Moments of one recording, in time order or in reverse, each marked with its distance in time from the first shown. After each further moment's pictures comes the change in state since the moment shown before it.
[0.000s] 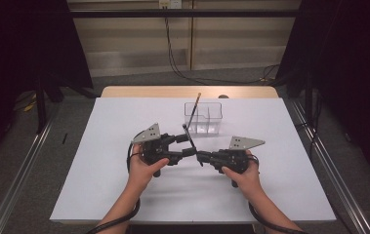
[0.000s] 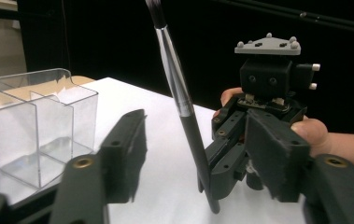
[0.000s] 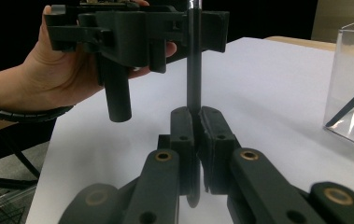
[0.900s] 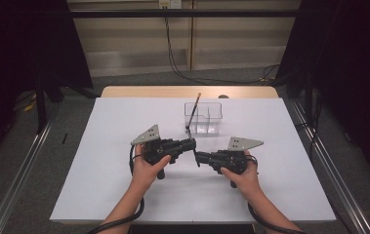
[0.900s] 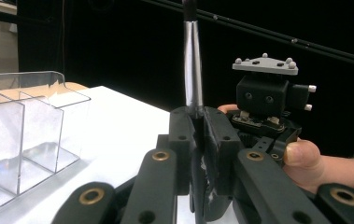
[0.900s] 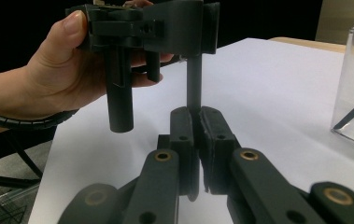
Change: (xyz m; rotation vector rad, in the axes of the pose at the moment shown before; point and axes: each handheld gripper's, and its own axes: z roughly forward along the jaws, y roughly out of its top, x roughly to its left) left arm -0.001 -0.007 0.004 -0.066 -0.015 -0.061; right arm 0.002 -0.001 0.003 -0.003 0.012 -0.007
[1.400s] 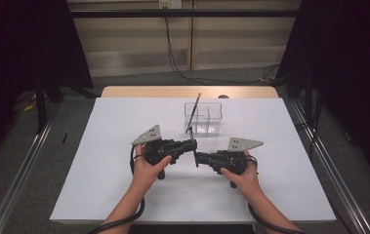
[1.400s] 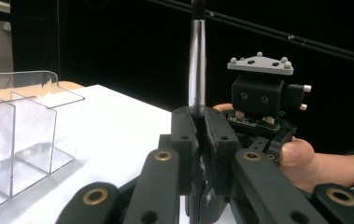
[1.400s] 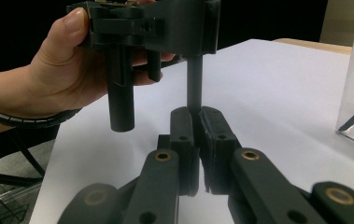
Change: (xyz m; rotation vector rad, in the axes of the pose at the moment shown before) left arm -0.002 0.001 0.002 0.009 -0.011 0.010; right arm 0.000 -0.001 0.001 -0.004 0.015 -0.006
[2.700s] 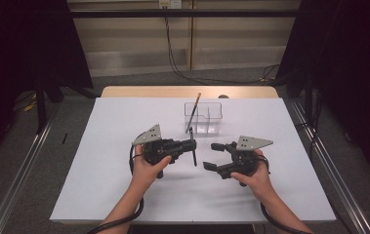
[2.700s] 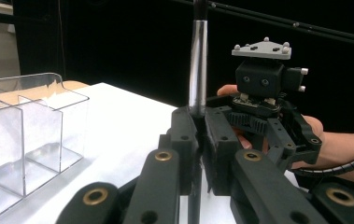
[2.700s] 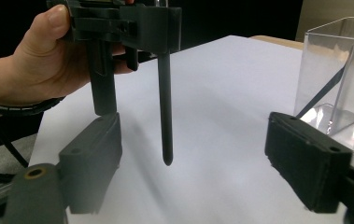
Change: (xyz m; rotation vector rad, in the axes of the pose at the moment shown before) left arm -0.001 0.004 -0.001 0.035 0.015 0.046; right arm -0.006 0.004 -0.024 0.028 -0.071 -0.026
